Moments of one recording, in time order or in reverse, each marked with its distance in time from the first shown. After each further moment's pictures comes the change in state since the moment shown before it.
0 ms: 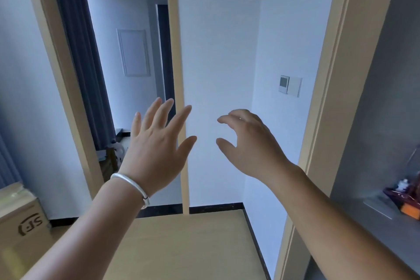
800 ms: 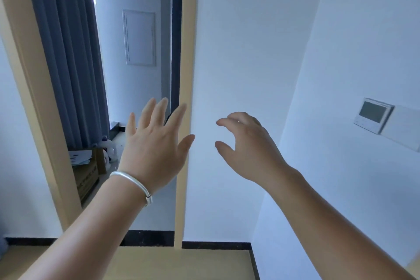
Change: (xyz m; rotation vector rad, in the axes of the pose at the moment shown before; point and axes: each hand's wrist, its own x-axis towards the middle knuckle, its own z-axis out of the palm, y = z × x) left_hand 0.269 -0.161 0.241 0.070 -0.007 -0.176; right_hand 0.309 0.132 0.227 -0.019 -0.111 -0.068
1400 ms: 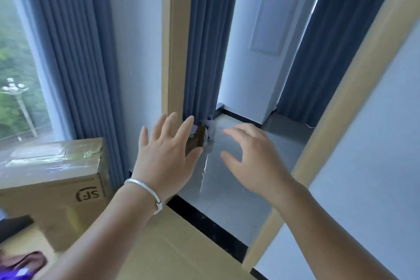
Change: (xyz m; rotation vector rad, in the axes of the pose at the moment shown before) left_hand 0.040 -0.285 0.090 0.230 -0.086 -0.539; right_hand 0.223 -0.153 0.260 0.330 -0.250 -0.429
